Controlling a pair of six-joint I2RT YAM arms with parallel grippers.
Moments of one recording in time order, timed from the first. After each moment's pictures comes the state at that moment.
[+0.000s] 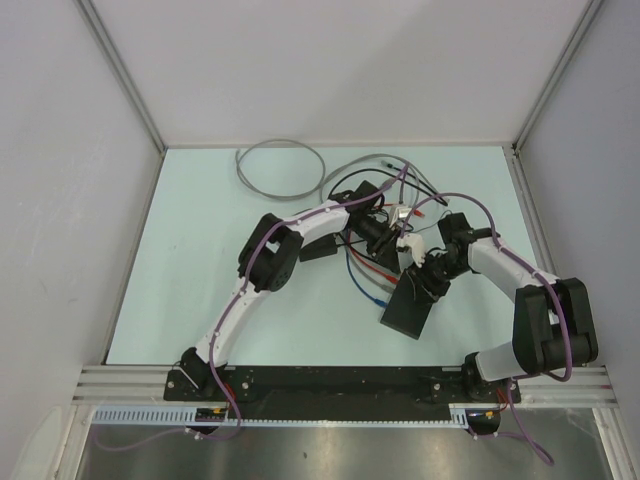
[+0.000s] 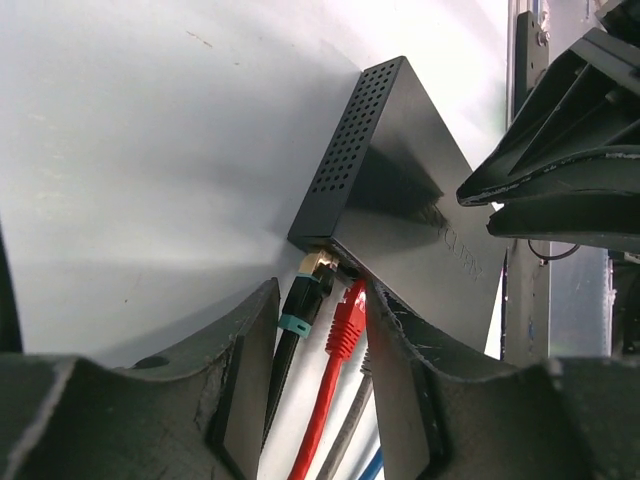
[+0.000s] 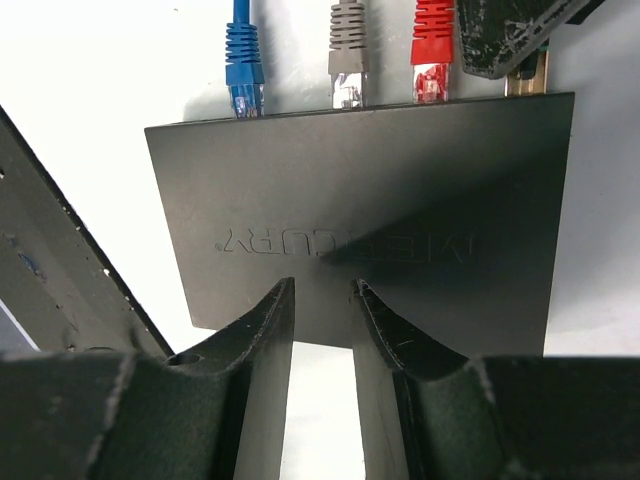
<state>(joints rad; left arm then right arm) -0.72 2.55 2.06 -0.59 1.05 0.11 0.20 1.43 0.84 -0.82 -0.58 -0.70</state>
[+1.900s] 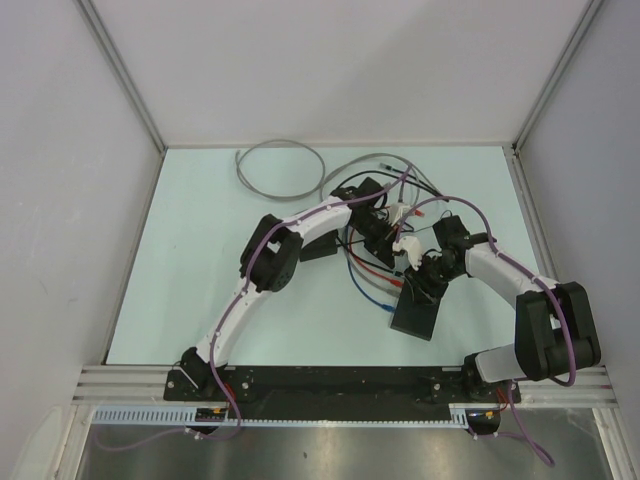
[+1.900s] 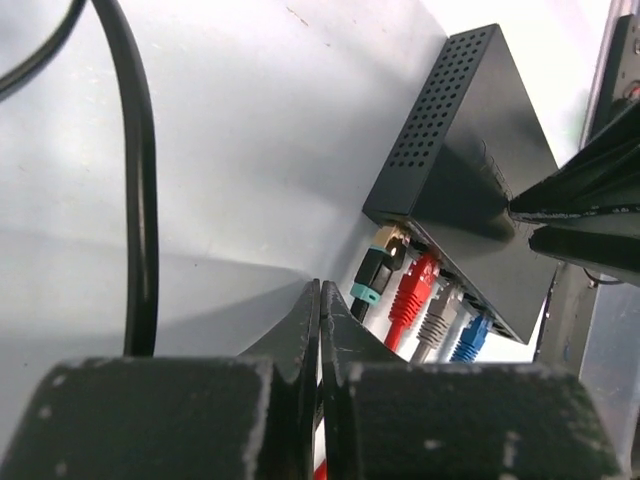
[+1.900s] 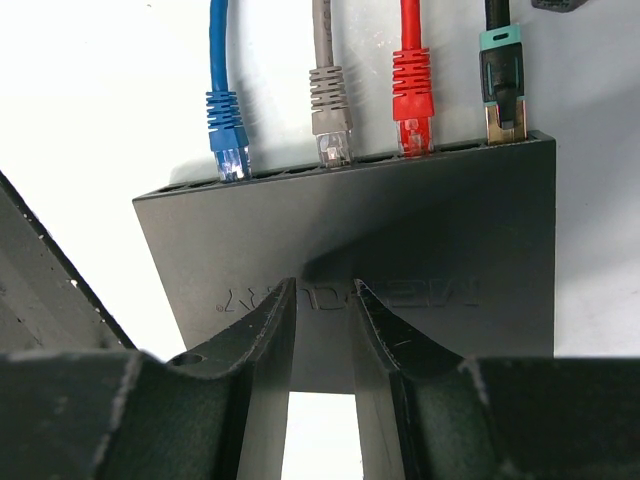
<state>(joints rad) -0.72 2.57 2.15 -0.73 0.86 0.11 0.25 1.41 0.80 -0.75 -0.51 -0.69</state>
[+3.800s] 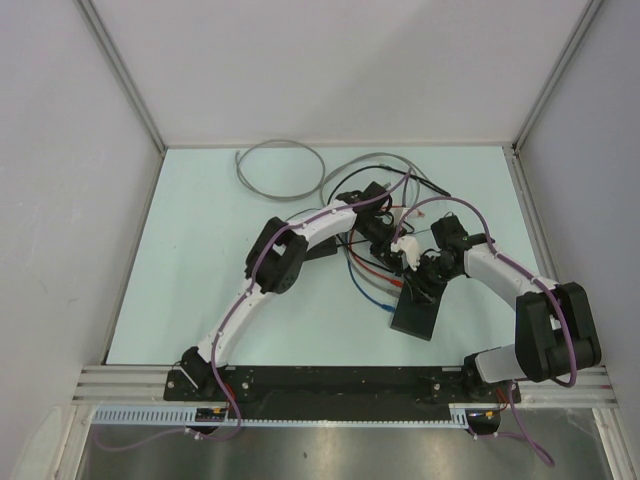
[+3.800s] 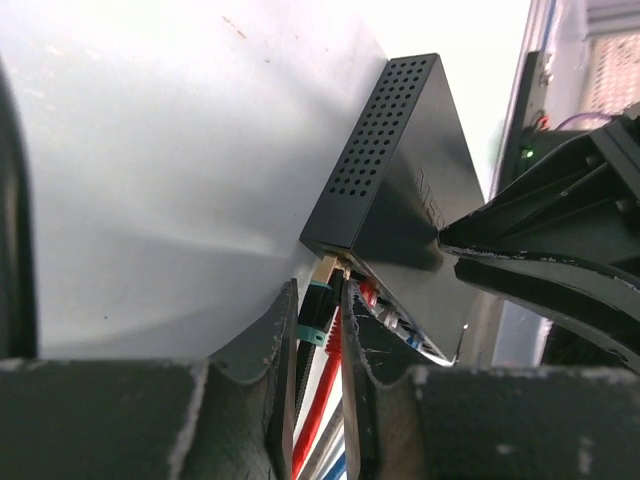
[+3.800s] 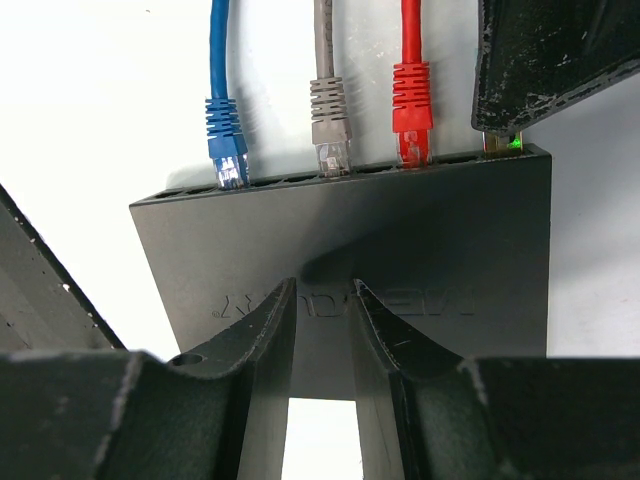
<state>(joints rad) -0.75 2.62 2.19 -0.72 0.97 -0.06 0.26 1.41 0.79 -0.73 -0.50 -0.69</state>
